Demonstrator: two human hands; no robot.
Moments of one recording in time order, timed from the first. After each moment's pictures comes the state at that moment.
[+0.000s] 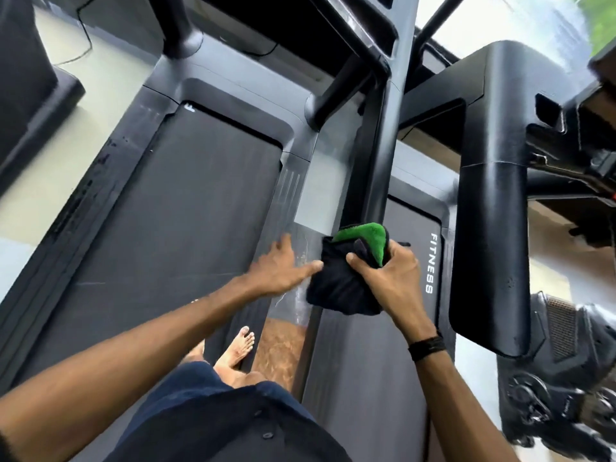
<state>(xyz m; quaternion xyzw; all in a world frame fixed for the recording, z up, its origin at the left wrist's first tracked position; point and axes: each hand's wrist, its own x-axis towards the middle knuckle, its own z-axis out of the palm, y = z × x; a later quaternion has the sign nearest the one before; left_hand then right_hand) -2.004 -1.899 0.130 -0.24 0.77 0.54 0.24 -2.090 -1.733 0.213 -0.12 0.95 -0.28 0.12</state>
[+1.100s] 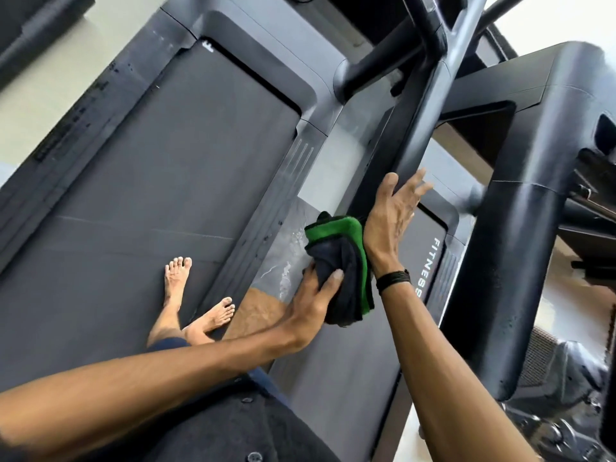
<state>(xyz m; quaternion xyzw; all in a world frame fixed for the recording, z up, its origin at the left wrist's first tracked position) -2.023 -1.781 0.110 -0.32 0.41 0.85 -0.04 -2.181 -1.795 0.145 -0.11 0.93 -0.34 0.11</state>
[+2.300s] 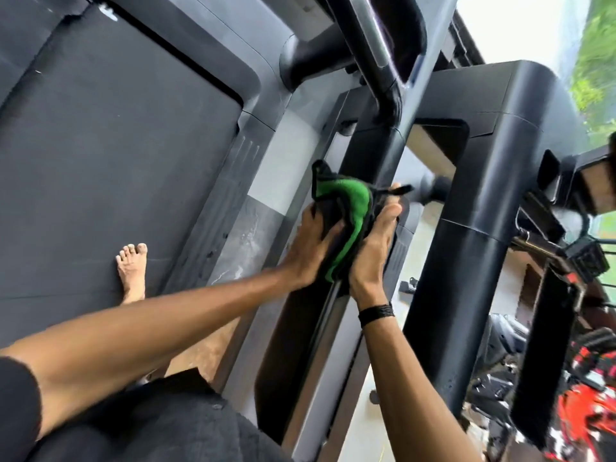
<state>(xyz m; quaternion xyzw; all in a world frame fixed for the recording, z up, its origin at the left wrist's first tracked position) -2.212 -1.926 -0.183 -0.48 0.61 0.62 -0.02 -2.332 -1.836 0.127 -0.05 0.89 -0.44 0.10</state>
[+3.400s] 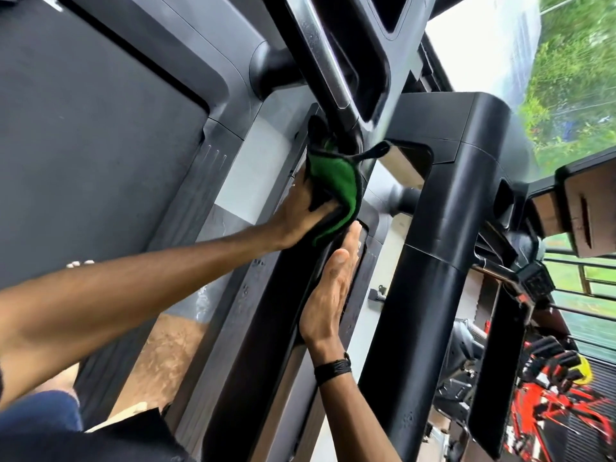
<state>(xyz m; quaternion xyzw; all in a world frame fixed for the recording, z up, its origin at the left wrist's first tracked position) -2.408 -1.946 0.048 -0.15 0.56 0.80 -0.14 -2.324 -1.852 0.142 -0.10 0.93 -0.35 0.09</state>
